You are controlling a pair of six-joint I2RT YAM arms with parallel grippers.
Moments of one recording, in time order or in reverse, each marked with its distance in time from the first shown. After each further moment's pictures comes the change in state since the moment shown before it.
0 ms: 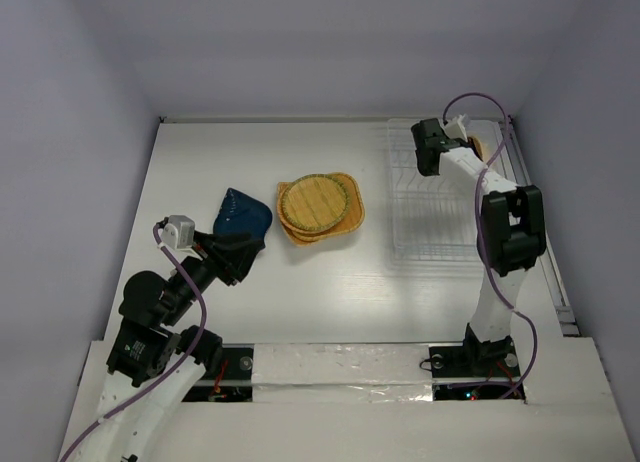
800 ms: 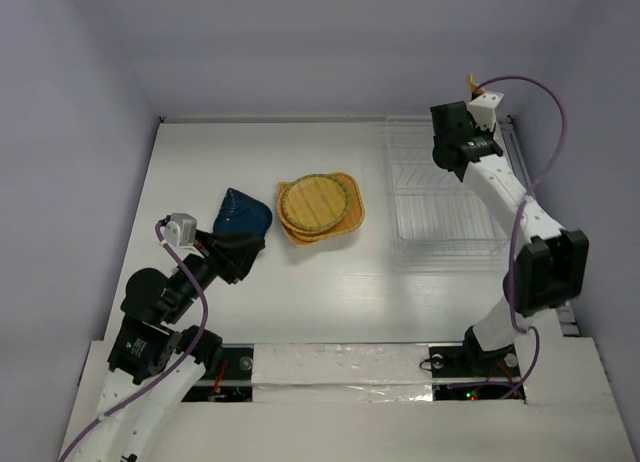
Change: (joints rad) left arm 0.000 0.016 0.000 0.000 -0.003 -0.003; right arm 0.039 -0.267 -0.013 0.047 -0.143 0.234
